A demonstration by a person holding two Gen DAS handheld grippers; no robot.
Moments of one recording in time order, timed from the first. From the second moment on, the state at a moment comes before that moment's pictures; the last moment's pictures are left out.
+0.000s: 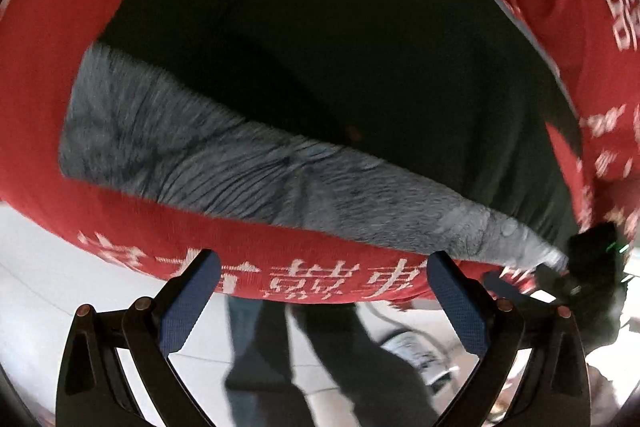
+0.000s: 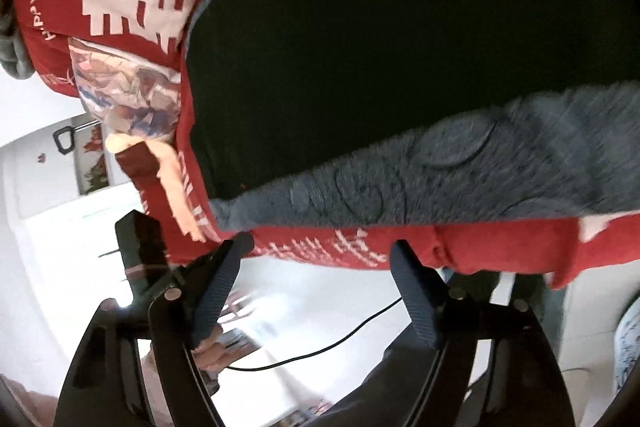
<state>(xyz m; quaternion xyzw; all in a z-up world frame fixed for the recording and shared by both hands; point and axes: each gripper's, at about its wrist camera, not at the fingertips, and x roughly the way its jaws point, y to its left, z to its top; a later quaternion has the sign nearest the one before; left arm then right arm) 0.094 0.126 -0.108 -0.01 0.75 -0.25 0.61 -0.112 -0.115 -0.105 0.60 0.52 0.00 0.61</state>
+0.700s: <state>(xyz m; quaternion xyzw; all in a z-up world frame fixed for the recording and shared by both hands) 0.116 0.114 -0.106 -0.03 0.71 -0.27 0.65 -0.121 -0.127 -0.134 0.66 0.42 -0.04 0.62</state>
